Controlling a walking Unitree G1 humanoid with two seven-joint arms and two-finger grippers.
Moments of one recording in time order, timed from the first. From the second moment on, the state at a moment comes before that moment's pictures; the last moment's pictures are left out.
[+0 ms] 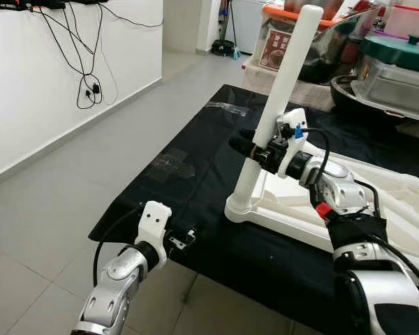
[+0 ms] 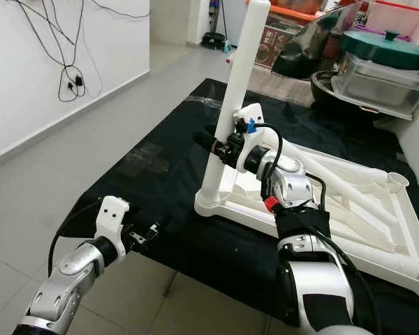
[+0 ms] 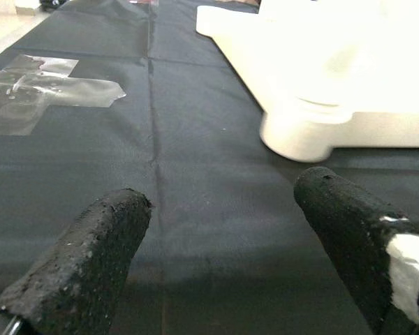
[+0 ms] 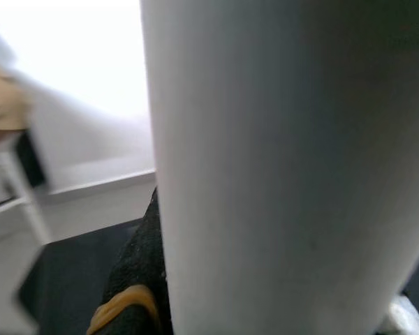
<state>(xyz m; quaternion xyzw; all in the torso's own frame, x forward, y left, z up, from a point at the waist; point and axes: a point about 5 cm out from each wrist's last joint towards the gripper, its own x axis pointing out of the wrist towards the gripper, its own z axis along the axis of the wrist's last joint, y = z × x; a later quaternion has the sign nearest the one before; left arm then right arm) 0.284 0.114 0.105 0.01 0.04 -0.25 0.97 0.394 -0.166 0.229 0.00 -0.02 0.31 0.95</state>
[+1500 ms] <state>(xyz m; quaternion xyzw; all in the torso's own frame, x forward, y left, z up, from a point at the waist) 0.283 0.116 0.105 0.00 0.05 -0.25 0.97 0.389 -0.176 0.271 -0.06 -0.11 0.25 0.96</state>
